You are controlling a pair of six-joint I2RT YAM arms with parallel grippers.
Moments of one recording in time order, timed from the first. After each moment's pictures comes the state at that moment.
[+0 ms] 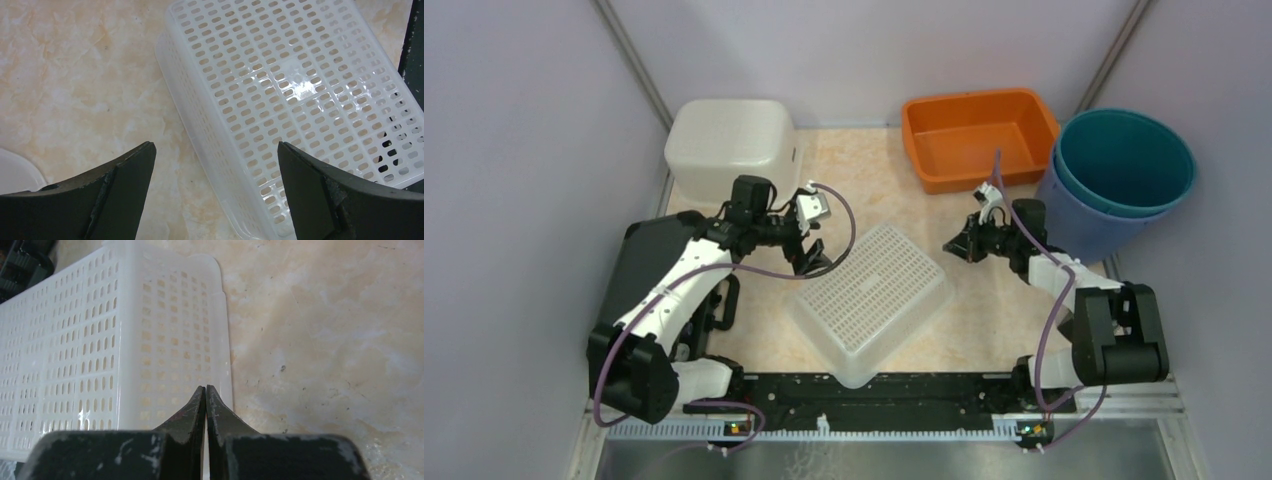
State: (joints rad) left arm -0.33 1.25 0.99 -0.49 0.75 0.61; right arm 0.06 1.37 0.59 0.15 -0.77 0.03
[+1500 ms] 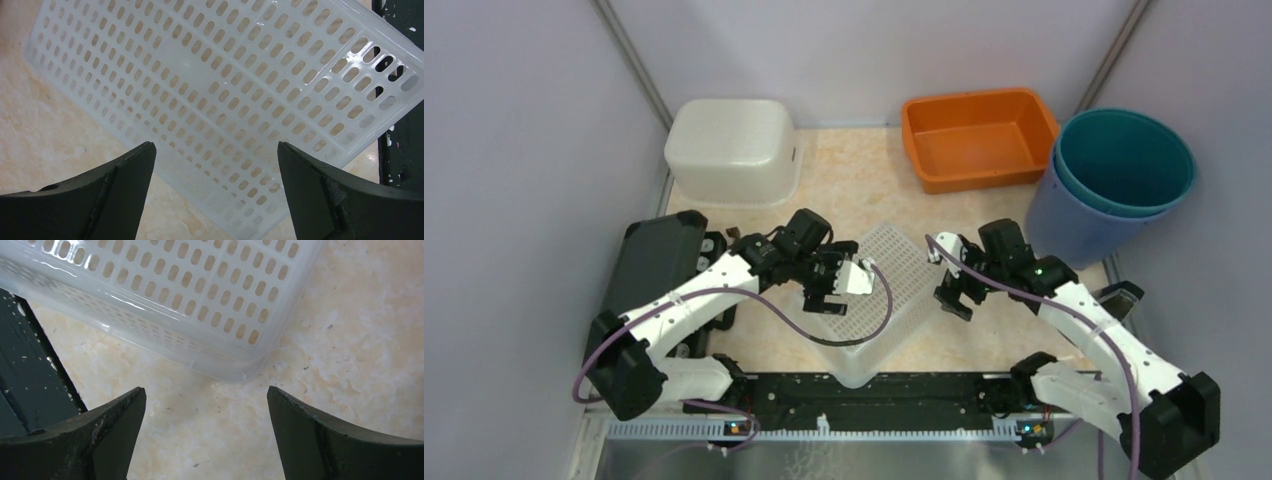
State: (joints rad) left arm -0.75 1.25 0.99 -0.73 0.42 0.96; right arm 0.46 0.94 0.75 -0.71 -0.39 -0.59
